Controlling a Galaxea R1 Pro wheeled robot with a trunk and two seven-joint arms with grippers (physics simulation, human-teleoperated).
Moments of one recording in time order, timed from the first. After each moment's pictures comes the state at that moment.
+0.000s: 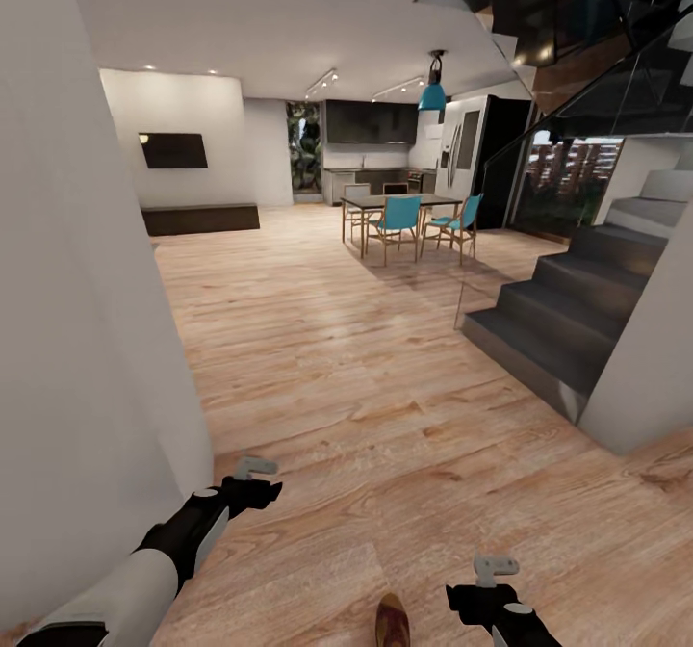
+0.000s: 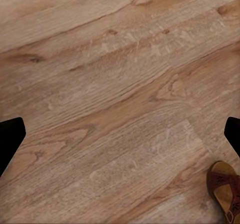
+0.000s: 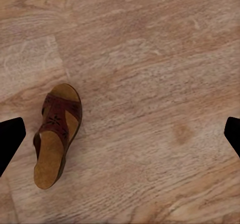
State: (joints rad) left arm -0.70 0.00 0.02 -0.36 -0.09 0.14 -0.19; right arm -0.38 -0.02 0.00 -0.47 0.02 0.15 0.00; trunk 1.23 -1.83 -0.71
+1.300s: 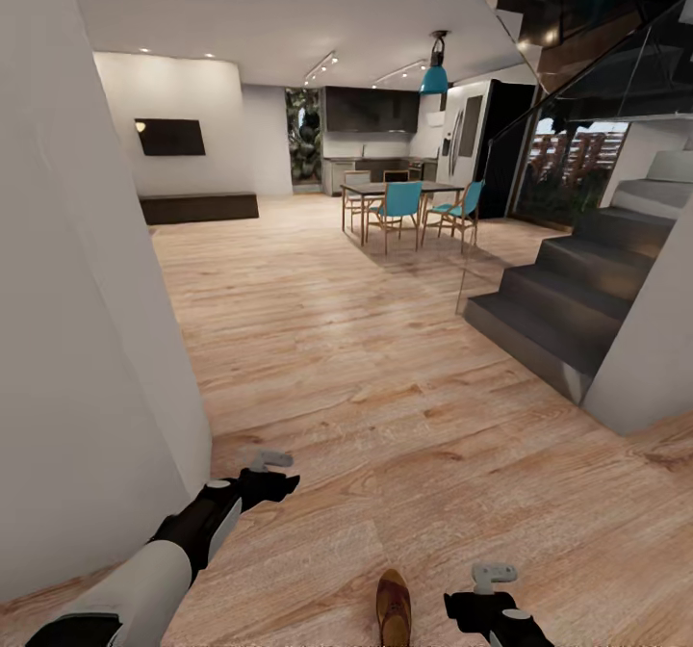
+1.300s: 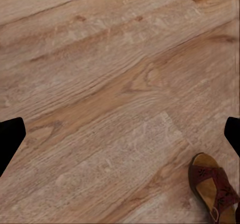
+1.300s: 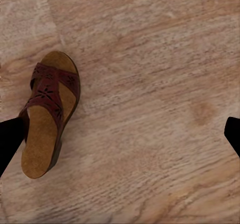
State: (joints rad) left arm -0.72 -0.04 0.01 -0.37 -0.09 0.15 -0.26; right arm -0.38 -0.02 0.00 -0.44 0.01 0.15 0.00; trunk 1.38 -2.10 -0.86
